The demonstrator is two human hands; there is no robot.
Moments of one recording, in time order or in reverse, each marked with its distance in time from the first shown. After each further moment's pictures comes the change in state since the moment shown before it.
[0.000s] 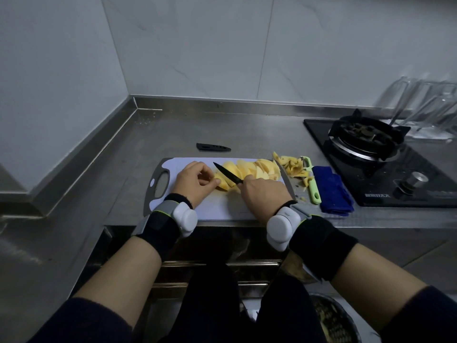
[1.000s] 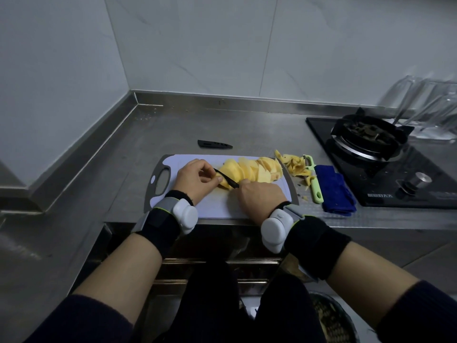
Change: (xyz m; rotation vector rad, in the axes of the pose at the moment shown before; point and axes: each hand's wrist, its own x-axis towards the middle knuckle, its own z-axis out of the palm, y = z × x) left_hand 0.000 0.001 -0.002 -0.053 -0.009 -0.081; right_hand 0.006 -0.011 0.013 -0.081 -0.110 -0.018
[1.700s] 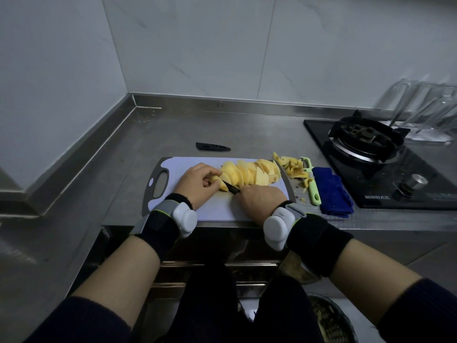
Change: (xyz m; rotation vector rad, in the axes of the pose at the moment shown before) left_hand 0.005 -0.004 0.006 0.140 -0.124 0.140; right_hand 0.011 0.009 0.009 0.007 -0.090 0.014
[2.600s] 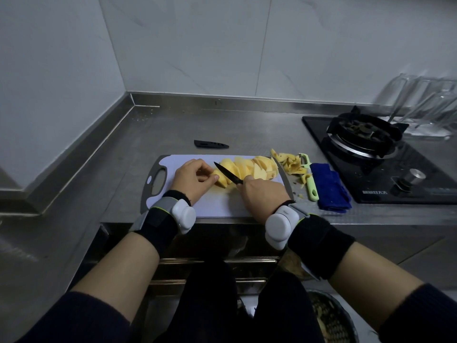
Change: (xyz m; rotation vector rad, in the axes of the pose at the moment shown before) left_hand -0.002 0.004 -0.002 -0.109 0.114 -0.114; right_hand -0.020 0.004 -0.010 0.090 0.148 0.036
